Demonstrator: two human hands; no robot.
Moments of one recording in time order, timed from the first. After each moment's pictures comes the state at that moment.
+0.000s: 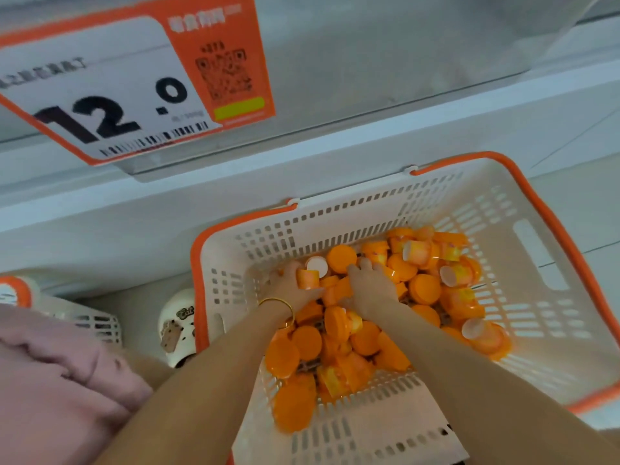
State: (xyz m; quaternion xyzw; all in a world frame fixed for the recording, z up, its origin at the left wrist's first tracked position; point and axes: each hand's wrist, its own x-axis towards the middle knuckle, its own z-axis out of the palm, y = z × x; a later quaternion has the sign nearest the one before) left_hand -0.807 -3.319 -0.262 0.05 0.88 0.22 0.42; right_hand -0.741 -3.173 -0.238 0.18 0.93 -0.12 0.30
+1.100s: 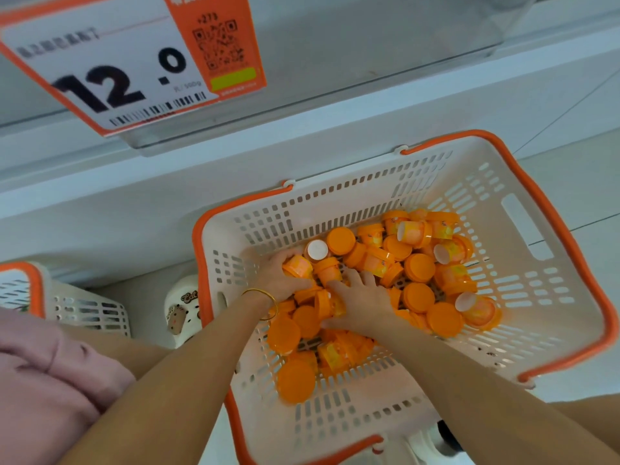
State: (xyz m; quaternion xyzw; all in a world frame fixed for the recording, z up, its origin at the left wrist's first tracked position) left_hand -0.802 -3.343 -0.245 0.04 0.85 0.36 0.39; right_hand -0.688 -3.197 -0.245 0.10 0.94 -0.13 0.32
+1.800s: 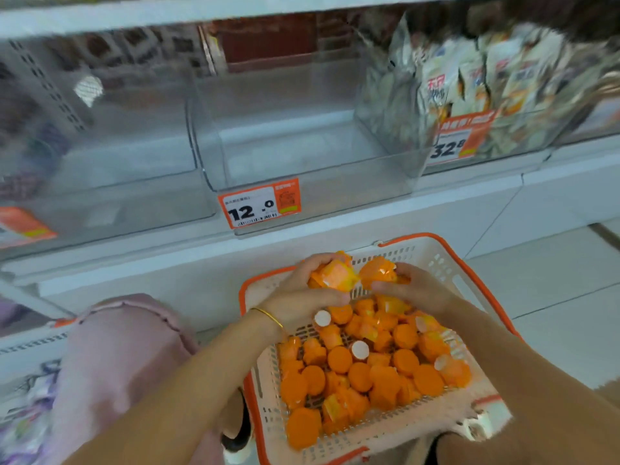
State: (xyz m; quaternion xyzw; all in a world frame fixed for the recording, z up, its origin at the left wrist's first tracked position) left_hand -0.754 -3.336 -0.001 0.18 0.66 0.63 0.37; right_hand -0.678 -3.122 -0.030 0.23 0.81 -0.54 0.11
